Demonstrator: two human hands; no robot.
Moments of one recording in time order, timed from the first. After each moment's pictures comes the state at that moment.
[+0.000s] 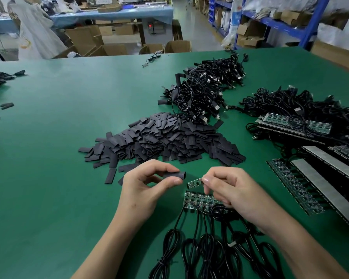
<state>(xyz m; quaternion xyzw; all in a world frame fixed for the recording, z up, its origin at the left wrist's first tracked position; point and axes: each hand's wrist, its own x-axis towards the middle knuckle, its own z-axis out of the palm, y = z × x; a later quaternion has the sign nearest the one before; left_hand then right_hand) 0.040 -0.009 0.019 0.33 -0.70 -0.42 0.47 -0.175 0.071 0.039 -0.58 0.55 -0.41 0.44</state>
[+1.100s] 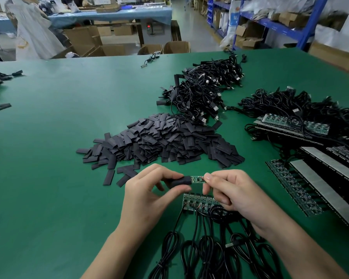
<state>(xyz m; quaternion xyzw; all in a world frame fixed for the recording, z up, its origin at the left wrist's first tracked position) 0.035 -0.004 0.011 0.31 -0.79 -0.23 0.48 -0.173 0.070 0.037 -0.48 0.56 -0.43 0.52</state>
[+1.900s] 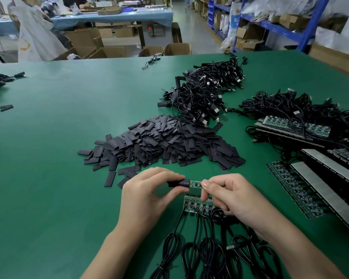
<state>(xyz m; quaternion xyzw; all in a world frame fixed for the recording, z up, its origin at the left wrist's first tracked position) 0.039 -0.007 0.015 0.32 -0.83 -0.17 0.43 -0.173 0.069 0.031 -0.53 0.59 -0.38 0.47</state>
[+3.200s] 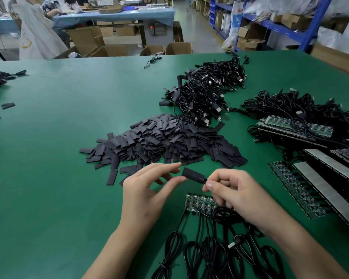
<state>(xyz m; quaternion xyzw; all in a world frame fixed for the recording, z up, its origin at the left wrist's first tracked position) 0.036 -0.004 0.016 0.34 -0.77 -0.21 0.50 -0.177 0.069 0.035 -0.57 0.59 -0.39 0.42</state>
